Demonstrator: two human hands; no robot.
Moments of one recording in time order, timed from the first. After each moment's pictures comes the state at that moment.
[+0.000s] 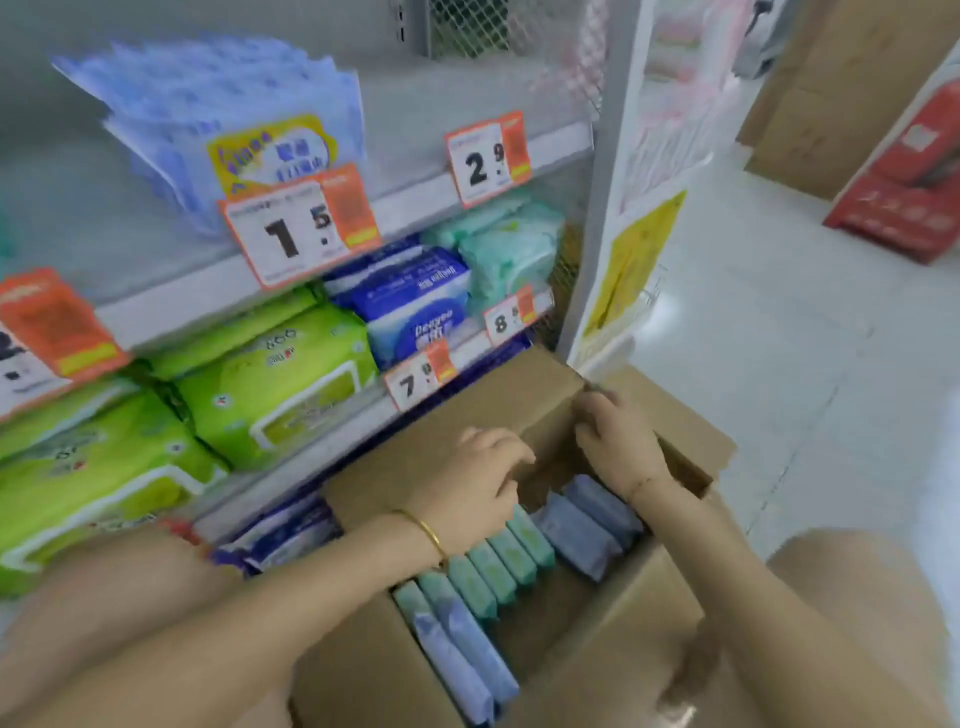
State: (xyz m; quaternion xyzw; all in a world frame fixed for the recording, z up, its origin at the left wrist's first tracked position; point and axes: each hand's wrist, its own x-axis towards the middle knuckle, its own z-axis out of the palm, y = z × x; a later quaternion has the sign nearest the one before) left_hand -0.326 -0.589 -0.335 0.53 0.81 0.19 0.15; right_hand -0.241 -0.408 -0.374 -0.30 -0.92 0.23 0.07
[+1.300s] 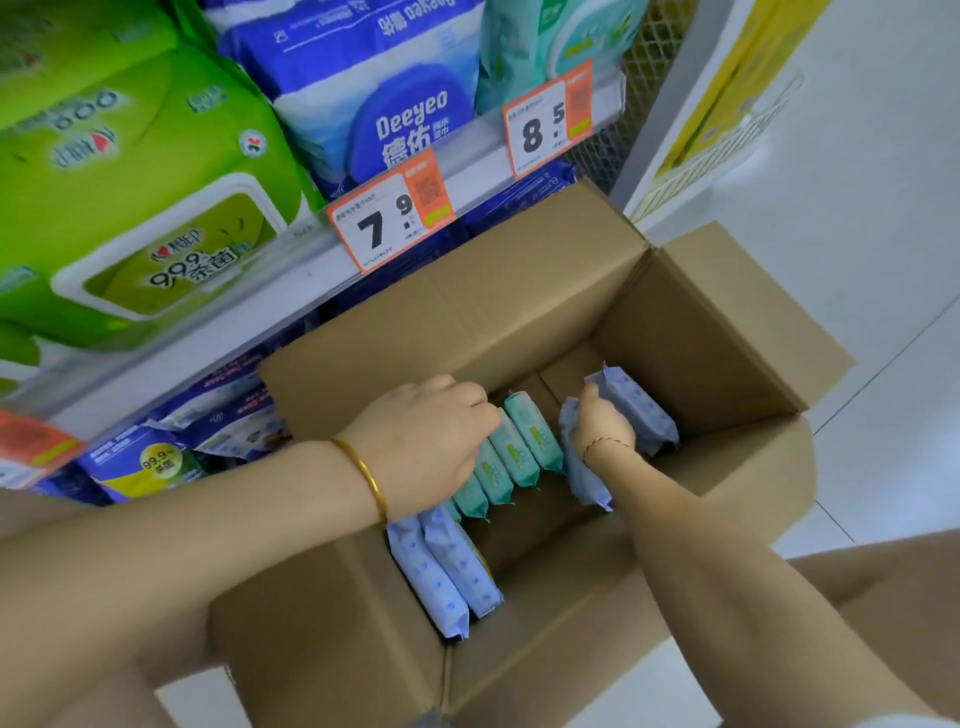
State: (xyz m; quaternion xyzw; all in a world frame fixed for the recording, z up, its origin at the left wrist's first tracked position) left_hand -0.347 -0.581 -0.420 0.55 0.79 -0.04 0.25; right_hand -0.256 -0.387 -0.600 -0.39 -0.86 0.15 -0.29
